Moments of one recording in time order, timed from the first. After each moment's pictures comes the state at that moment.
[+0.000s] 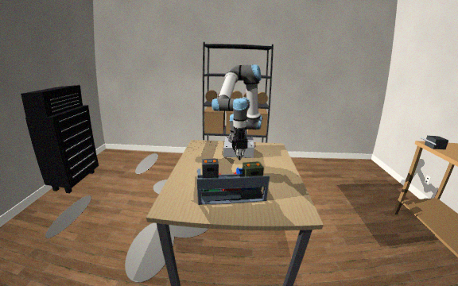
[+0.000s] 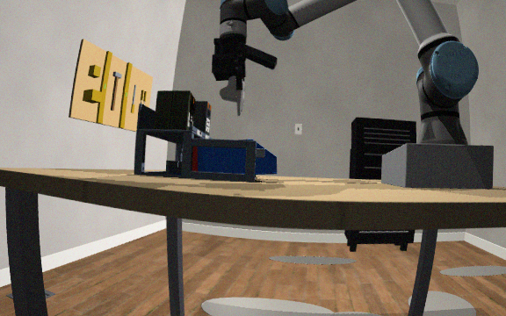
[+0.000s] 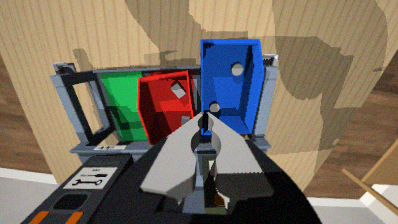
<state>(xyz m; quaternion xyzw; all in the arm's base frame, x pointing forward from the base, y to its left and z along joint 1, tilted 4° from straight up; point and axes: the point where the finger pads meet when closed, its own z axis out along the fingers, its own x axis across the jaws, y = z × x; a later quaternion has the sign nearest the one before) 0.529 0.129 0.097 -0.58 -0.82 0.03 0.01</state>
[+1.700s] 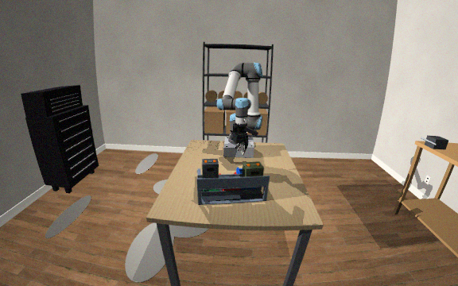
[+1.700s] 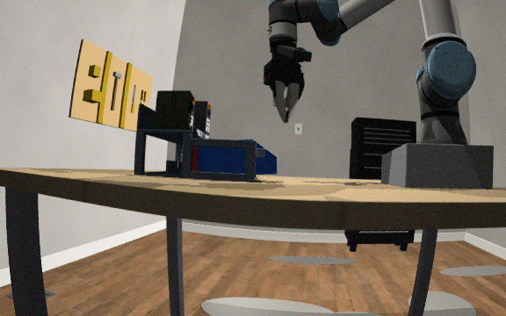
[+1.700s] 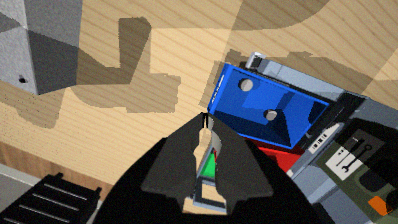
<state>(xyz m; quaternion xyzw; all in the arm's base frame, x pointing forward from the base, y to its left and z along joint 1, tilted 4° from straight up) 0.411 0.127 0.073 -0.94 -0.33 0.00 -0.02</state>
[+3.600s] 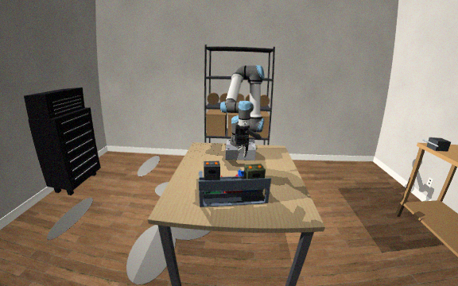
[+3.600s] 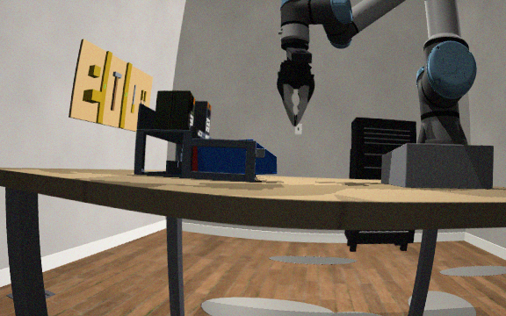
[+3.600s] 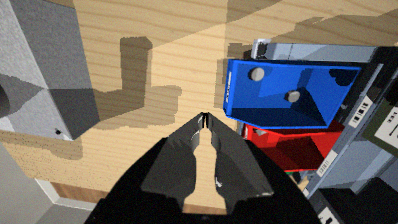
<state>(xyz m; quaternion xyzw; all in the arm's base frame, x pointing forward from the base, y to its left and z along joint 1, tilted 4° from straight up) 0.389 0.125 0.064 -0.98 -0.18 -0.02 -0.03</state>
